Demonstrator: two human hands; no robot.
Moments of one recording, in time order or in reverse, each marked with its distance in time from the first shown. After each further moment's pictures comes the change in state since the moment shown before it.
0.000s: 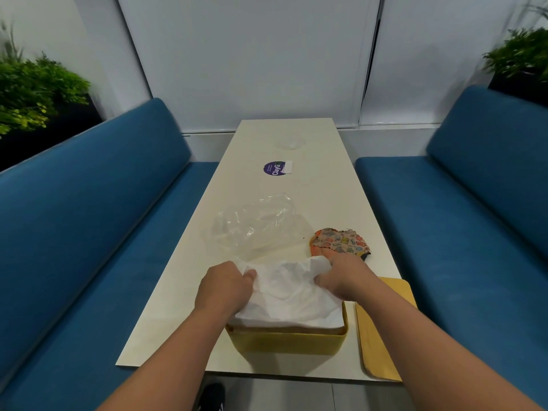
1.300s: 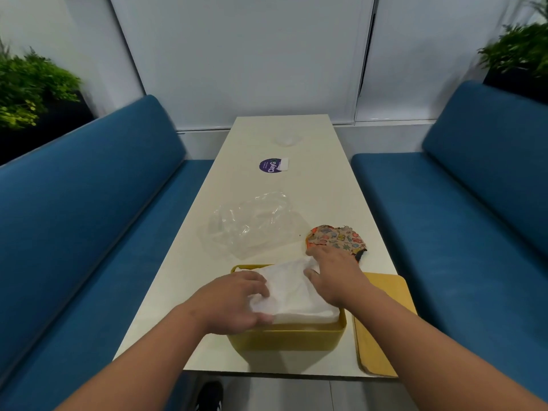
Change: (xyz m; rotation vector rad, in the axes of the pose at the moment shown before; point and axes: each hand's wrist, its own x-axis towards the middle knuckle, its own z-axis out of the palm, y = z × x) left_hand -0.002 -0.019 -0.001 0.185 -0.277 0.763; right_hand -0.005 0.004 0.017 -0.135 0.178 -0.249
